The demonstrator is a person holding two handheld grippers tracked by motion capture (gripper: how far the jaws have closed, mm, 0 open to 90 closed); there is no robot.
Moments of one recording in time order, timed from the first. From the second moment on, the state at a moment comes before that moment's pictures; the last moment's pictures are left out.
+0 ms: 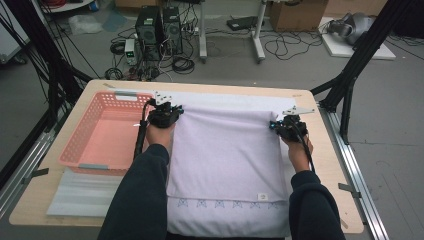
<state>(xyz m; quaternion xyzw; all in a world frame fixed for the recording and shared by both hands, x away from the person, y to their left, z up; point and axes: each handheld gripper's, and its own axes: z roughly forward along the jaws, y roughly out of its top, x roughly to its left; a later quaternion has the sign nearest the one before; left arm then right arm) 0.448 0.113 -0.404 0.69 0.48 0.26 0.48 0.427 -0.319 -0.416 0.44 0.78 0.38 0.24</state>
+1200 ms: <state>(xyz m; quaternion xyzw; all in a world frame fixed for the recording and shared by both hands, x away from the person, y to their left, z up) 0.358 0.094 -0.404 0.72 0.42 0.20 0.52 0.338 -0.319 -0.417 0.43 0.78 0.42 0.19</state>
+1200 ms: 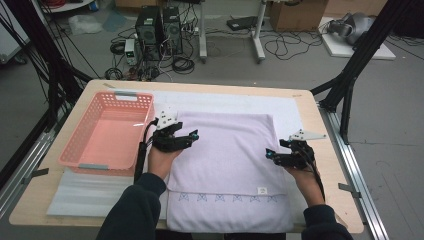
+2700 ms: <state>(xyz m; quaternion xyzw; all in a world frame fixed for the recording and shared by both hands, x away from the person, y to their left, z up) 0.226 0.139 -0.454 0.78 0.42 0.14 0.44 0.212 -0.325 -0.445 0.44 0.80 0.37 0.17</state>
